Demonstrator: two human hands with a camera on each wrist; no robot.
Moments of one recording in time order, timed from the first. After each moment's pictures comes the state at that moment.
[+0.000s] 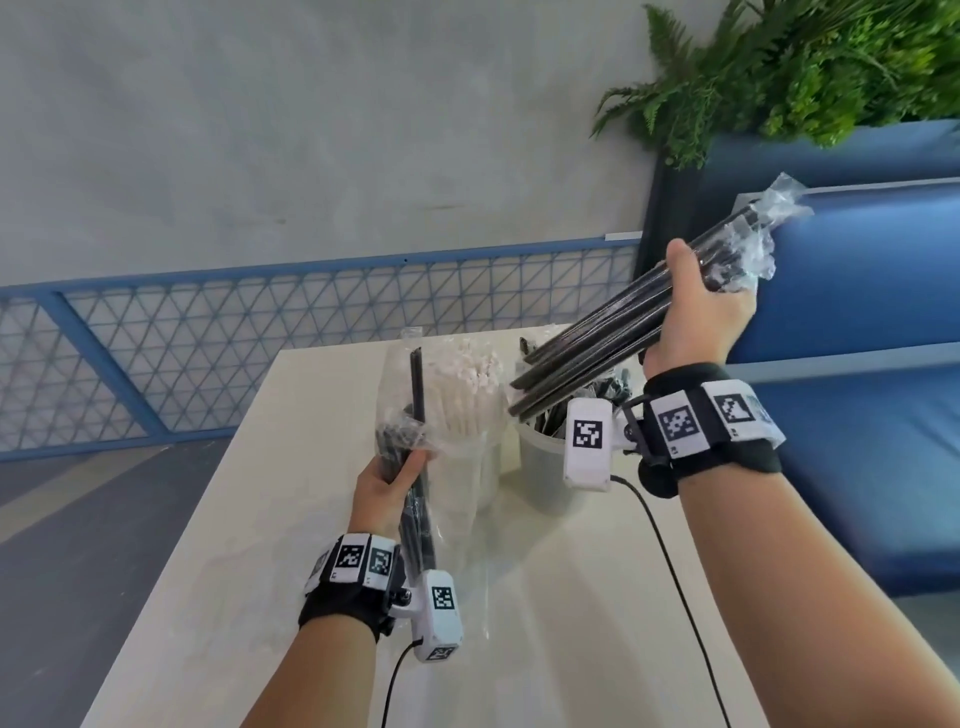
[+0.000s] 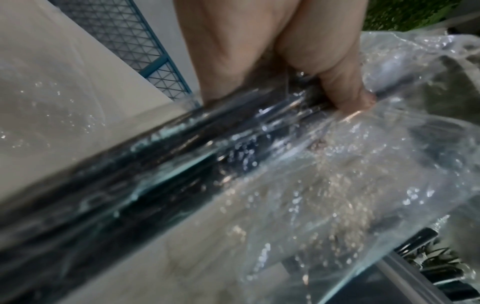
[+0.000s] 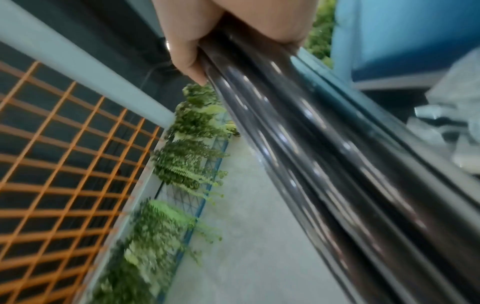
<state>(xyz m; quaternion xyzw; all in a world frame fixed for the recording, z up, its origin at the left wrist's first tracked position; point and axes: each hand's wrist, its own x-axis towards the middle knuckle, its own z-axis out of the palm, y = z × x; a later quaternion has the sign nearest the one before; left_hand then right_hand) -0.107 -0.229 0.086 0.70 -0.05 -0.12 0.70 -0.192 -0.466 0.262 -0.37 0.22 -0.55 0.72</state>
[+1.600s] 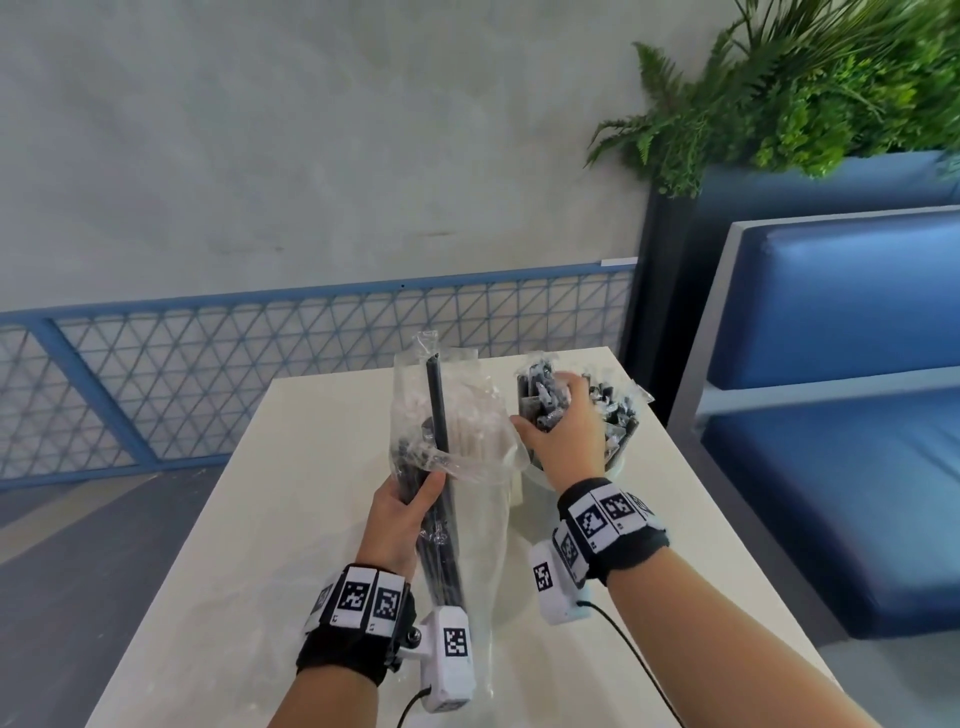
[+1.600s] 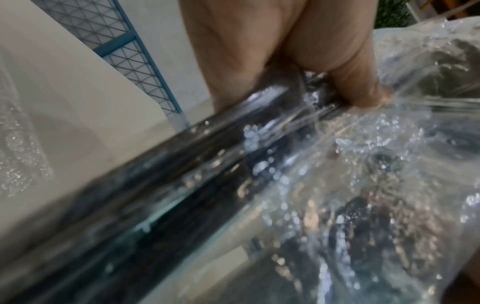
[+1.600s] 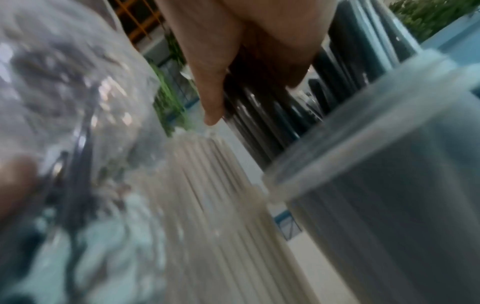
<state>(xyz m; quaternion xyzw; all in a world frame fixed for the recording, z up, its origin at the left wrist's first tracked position) -0.107 -0.254 0.106 0.60 -0.08 -0.14 0.78 -0.149 -0.428 0.153 -0.81 0.25 -0.32 0.42</state>
